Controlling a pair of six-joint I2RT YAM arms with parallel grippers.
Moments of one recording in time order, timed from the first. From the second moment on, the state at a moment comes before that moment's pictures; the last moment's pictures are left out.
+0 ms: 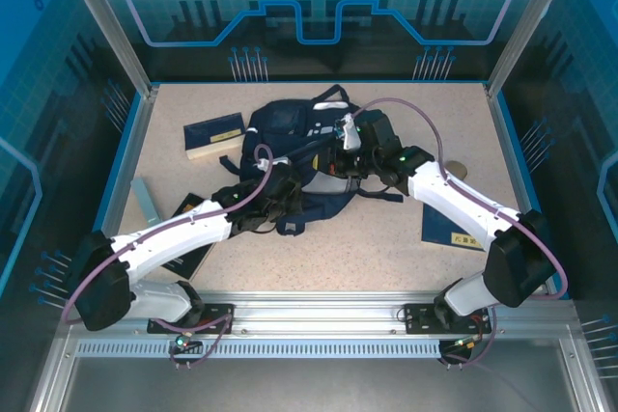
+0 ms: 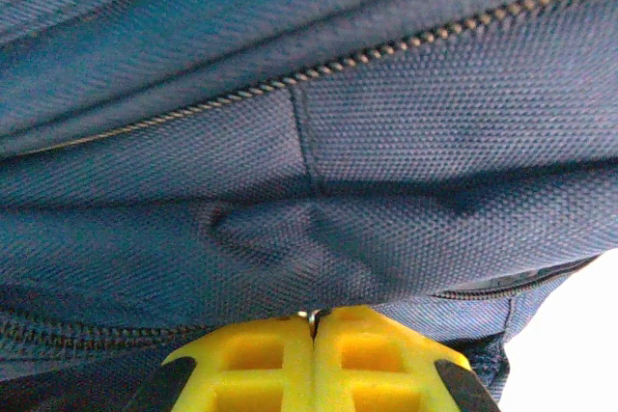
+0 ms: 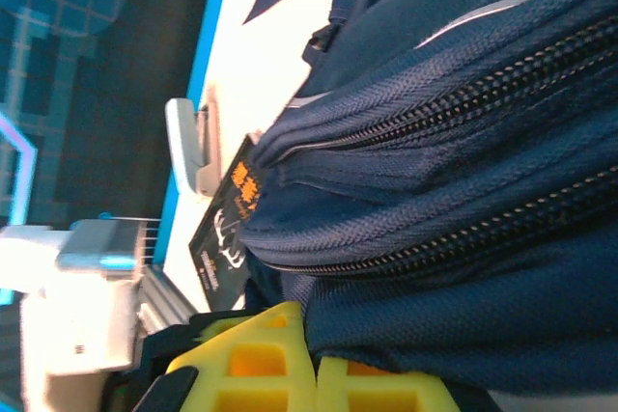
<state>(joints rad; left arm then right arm) -0.79 1.31 0.93 -0.49 -0.22 -0.86 0.59 1.47 1.18 -0.38 -0.42 0.72</state>
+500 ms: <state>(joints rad) -0.72 1.30 0.95 -0.62 -0.16 -0.76 0.60 1.47 1.12 -0.51 -0.21 0.72</state>
